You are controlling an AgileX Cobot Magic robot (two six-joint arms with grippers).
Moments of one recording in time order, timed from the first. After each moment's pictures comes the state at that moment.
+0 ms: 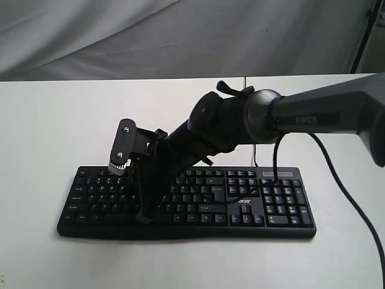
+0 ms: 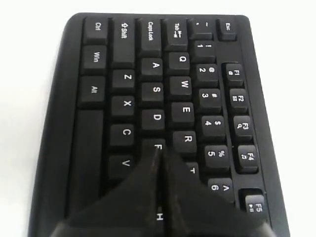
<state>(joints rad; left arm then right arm) 0.01 0.00 -0.01 -0.10 0.22 0.09 0.43 2.16 -1.41 0.95 0.54 -1.59</state>
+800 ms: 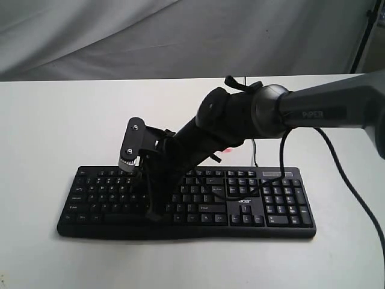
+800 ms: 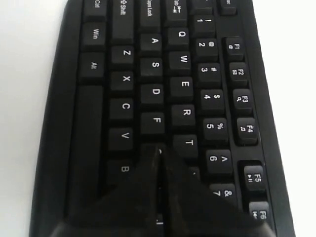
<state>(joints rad) 0.01 0.00 -0.01 -0.10 0.22 0.09 0.39 2.16 -1.41 0.90 0.59 -1.55</state>
